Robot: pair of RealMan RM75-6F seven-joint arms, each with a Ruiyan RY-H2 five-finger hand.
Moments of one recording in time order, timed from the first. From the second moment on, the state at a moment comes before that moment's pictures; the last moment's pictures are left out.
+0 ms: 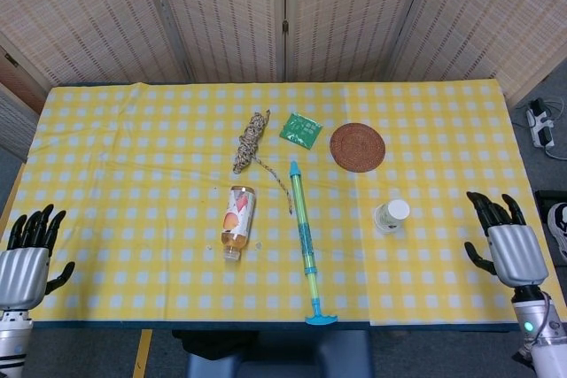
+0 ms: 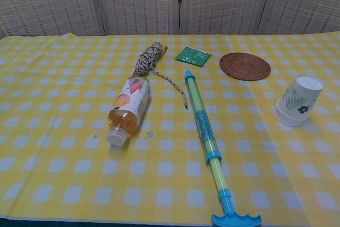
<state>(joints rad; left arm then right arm) -0.12 -1.21 -0.07 -1.56 1.45 1.49 0.24 0.15 -1.12 0.09 -1.62 -1.46 1.37 -0.10</state>
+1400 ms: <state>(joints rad) -0.12 -1.22 -0.05 -1.53 1.42 1.44 0.22 0.60 -1.14 0.14 -1.66 -0.98 0.78 -0.30</state>
